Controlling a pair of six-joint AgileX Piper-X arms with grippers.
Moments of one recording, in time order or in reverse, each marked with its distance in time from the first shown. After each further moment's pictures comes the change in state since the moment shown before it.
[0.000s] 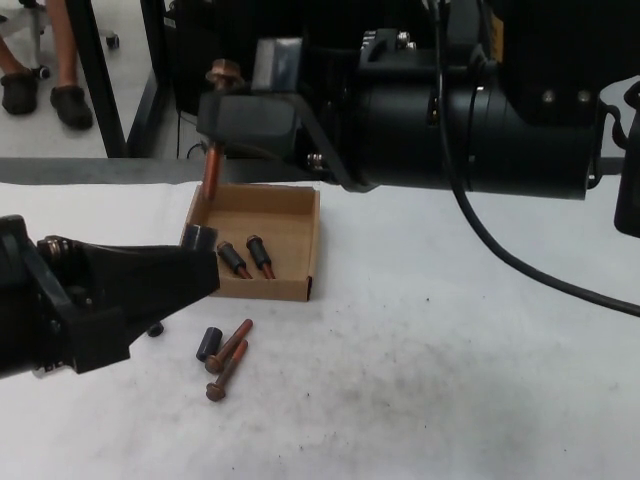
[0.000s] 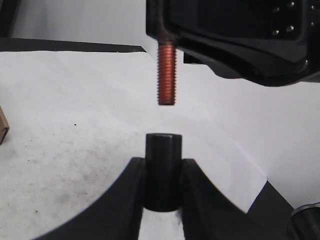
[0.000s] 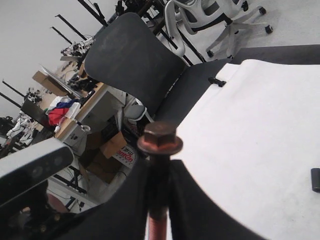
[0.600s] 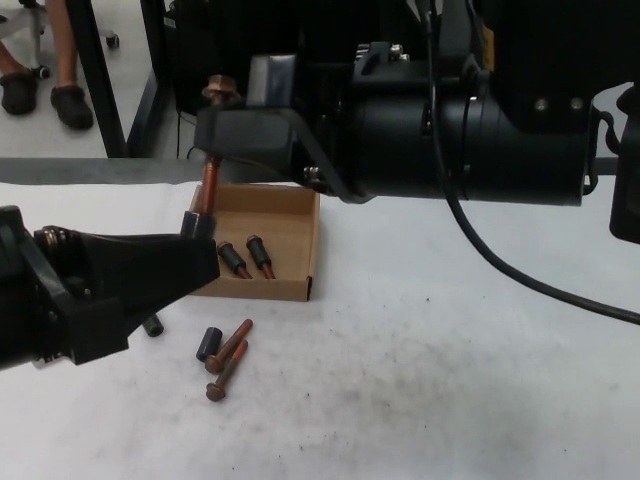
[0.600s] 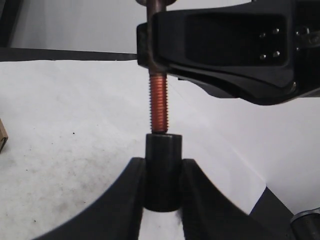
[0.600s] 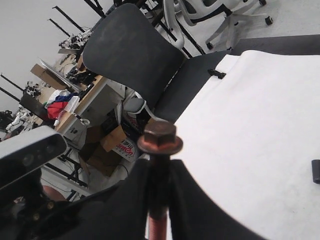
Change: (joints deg) left arm 0.0 0.0 0.0 -1.8 -0.2 -0.4; right arm 0.6 0.3 0.0 0.8 -0.4 0.0
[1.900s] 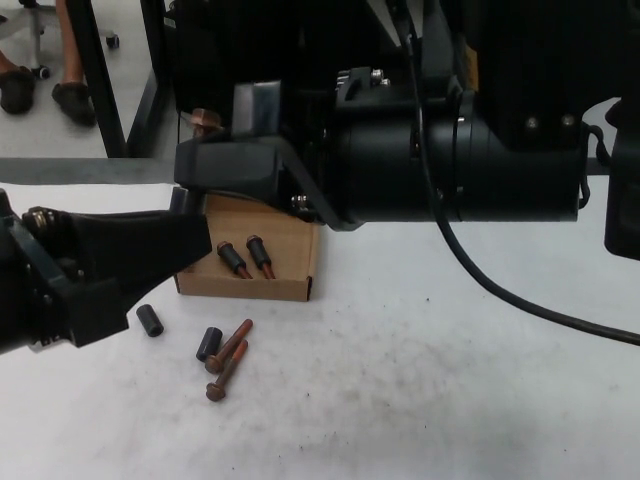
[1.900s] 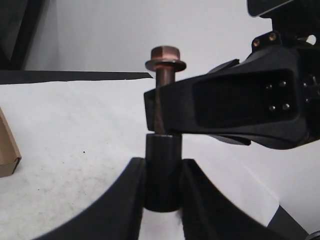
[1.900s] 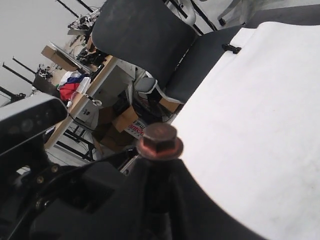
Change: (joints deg) left arm -0.1 0.0 0.0 -2.4 -3.9 0.0; right arm 2.0 0.0 0.0 2.1 -3.1 1.6
